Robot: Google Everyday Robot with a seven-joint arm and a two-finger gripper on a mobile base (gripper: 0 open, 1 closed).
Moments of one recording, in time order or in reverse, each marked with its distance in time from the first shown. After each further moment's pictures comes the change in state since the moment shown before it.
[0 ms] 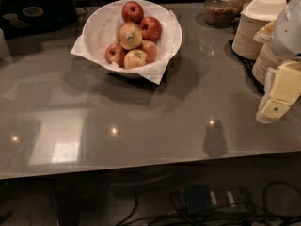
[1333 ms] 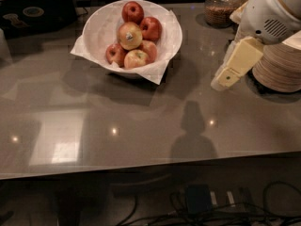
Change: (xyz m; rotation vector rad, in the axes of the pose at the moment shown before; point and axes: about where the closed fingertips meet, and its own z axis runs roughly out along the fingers) arm -0.067 -0.054 0.013 0.085 -0.248 0.106
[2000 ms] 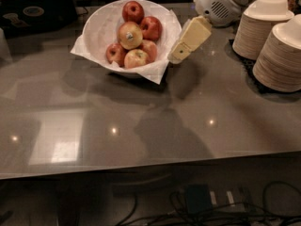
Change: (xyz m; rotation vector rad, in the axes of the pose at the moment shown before) arm -0.081 -0.044 0.048 0.023 -0.156 0.027
